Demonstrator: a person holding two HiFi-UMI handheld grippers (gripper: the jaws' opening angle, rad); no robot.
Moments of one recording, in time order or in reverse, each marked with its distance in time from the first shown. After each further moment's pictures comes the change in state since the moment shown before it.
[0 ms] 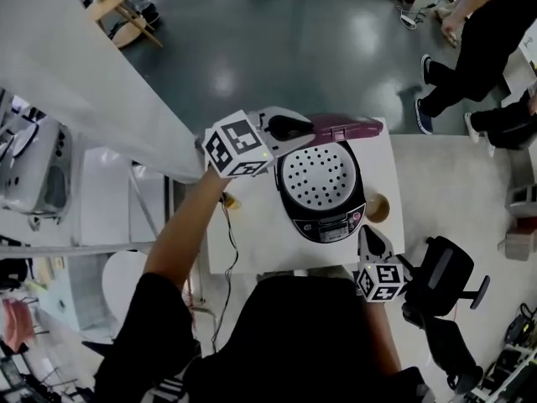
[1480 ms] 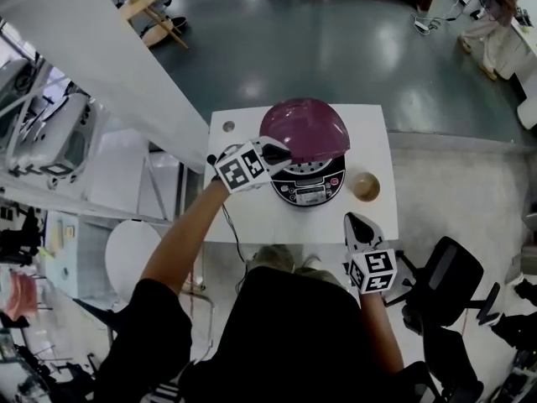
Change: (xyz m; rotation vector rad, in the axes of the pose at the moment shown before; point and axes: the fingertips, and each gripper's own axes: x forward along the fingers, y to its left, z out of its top) left arm 0.052 -0.135 -0.120 0.097 0.466 0.144; right arm -0.080 -0.009 -0.023 -0.069 -0.089 0.257
